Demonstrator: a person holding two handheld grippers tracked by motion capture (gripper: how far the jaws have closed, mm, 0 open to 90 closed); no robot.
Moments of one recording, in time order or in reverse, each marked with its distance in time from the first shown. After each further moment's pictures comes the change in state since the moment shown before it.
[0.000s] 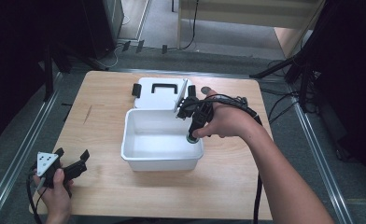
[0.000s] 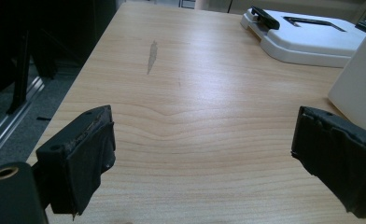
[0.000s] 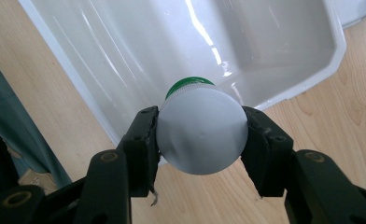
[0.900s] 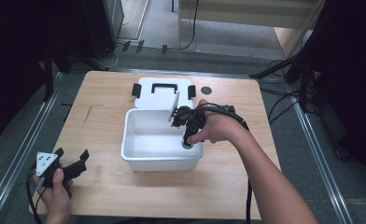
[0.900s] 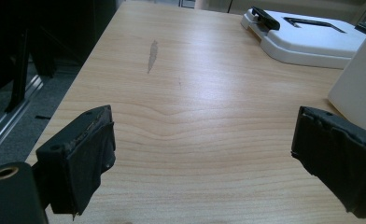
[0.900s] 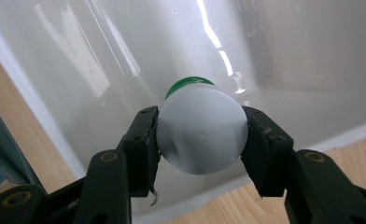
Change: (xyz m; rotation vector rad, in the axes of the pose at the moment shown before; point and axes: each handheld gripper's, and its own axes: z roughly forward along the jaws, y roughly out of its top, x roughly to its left) left arm 0.001 0.000 0.000 -0.001 -0.001 -0.011; right arm 0.000 0.010 0.048 0.014 0.029 -0.065
